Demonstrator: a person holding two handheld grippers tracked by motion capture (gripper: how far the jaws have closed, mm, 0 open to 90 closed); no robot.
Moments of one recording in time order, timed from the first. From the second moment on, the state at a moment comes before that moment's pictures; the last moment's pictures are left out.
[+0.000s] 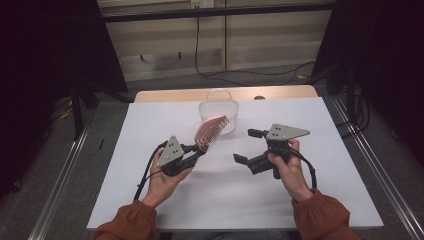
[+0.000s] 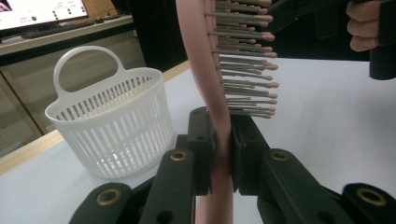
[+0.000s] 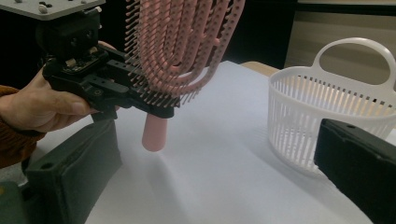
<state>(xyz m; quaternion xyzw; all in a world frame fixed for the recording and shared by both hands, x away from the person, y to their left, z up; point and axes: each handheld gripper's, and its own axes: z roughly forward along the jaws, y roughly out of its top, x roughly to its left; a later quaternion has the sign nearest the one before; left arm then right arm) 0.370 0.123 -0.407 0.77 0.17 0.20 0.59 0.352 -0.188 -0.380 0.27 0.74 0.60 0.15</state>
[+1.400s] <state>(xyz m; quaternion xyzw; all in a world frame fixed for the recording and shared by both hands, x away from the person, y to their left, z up) 0.359 0.116 -0.410 0.76 0.14 0.11 0.62 0.344 -0.177 -0.362 0.22 0.71 0.66 0.12</state>
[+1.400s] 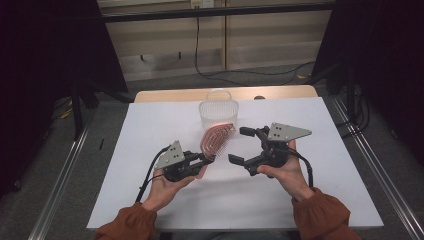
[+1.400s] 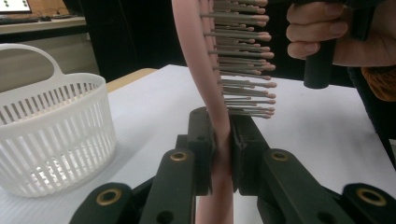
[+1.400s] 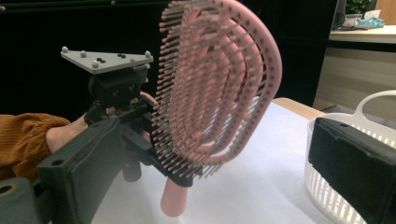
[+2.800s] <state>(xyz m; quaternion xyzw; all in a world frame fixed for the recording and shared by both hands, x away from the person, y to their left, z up) 0.355 0.112 -0.408 0.75 0.11 0.08 0.64 0.371 -0.154 -0.352 0.14 0.71 0.69 0.06</state>
